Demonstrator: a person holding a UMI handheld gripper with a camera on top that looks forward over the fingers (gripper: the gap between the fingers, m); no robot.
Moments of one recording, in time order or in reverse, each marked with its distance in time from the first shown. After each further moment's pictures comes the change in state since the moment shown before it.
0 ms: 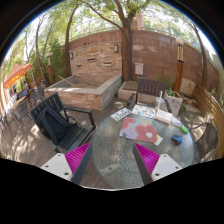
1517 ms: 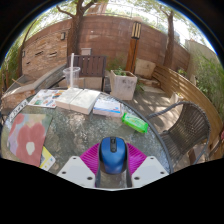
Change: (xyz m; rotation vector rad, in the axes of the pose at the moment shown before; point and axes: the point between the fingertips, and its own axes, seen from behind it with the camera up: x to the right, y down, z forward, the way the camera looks) arm 0.508 0.093 0.281 -0.105 0.456 0.166
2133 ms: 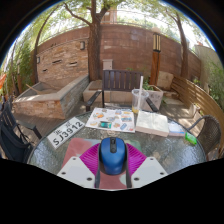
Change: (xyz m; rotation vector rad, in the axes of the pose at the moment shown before) arm -0.294 -0.090 -0.057 0.122 -0.171 -0.012
